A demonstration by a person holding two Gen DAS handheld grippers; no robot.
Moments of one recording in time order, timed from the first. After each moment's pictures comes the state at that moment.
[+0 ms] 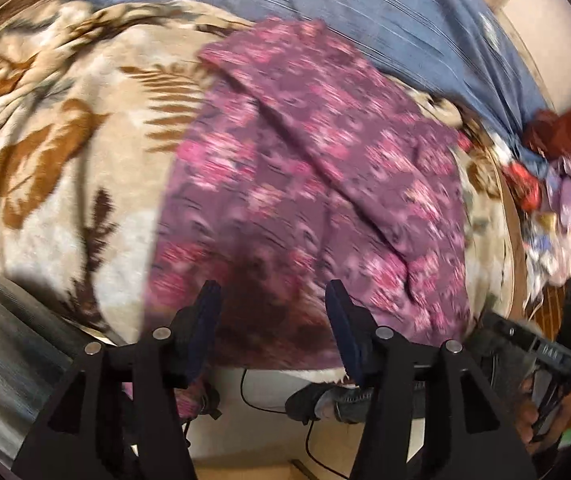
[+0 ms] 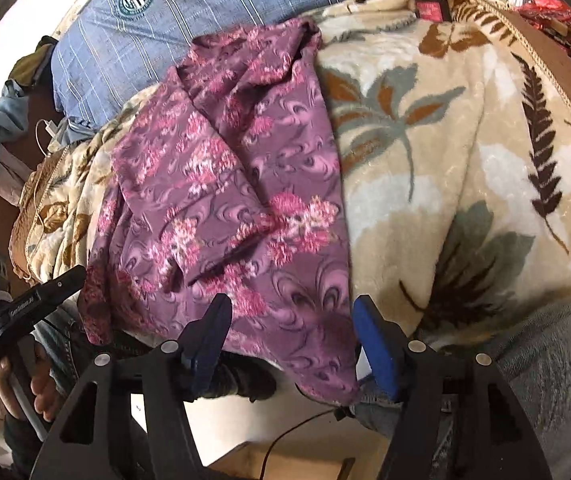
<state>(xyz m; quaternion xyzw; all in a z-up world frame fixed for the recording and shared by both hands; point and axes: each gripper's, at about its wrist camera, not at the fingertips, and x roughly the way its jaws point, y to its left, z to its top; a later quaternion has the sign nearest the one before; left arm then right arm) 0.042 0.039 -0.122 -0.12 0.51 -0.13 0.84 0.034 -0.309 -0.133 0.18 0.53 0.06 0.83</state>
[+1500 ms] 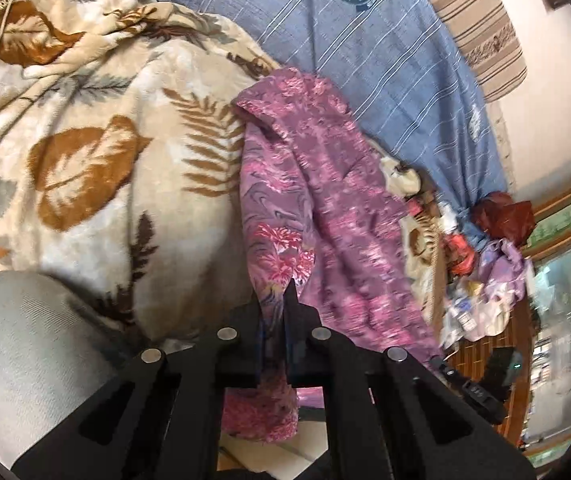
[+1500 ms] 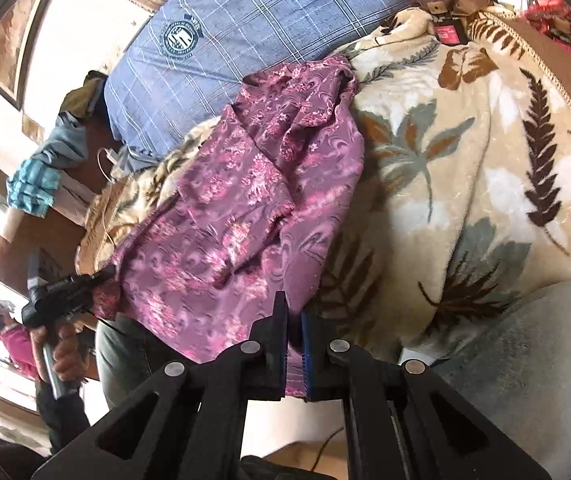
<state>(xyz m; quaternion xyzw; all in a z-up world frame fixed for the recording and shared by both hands) 0.055 0.140 -0.065 -0.28 0.50 -0.16 0.80 -0.003 -0.336 -0.082 0.24 0.47 0.14 0.84</state>
